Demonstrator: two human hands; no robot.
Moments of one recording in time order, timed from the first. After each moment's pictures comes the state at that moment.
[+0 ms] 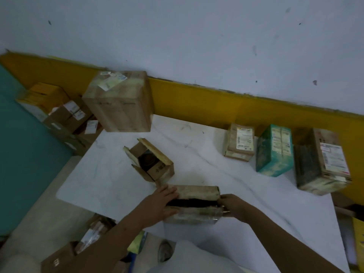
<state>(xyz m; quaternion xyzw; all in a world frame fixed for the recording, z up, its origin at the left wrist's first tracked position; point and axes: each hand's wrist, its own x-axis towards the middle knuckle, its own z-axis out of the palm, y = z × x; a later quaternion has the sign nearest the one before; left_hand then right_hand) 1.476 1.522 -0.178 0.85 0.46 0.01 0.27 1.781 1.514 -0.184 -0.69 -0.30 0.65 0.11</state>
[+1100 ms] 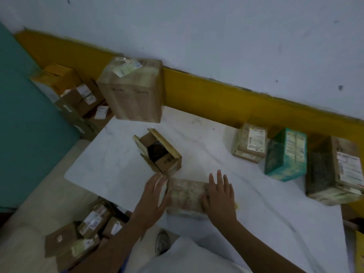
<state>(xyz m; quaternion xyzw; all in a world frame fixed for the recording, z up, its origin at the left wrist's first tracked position) 1.456 1.491 -0.213 0.75 0.58 0.25 0.21 1.708 1.494 -0.189 -0.69 -0.71 0.12 0.05</state>
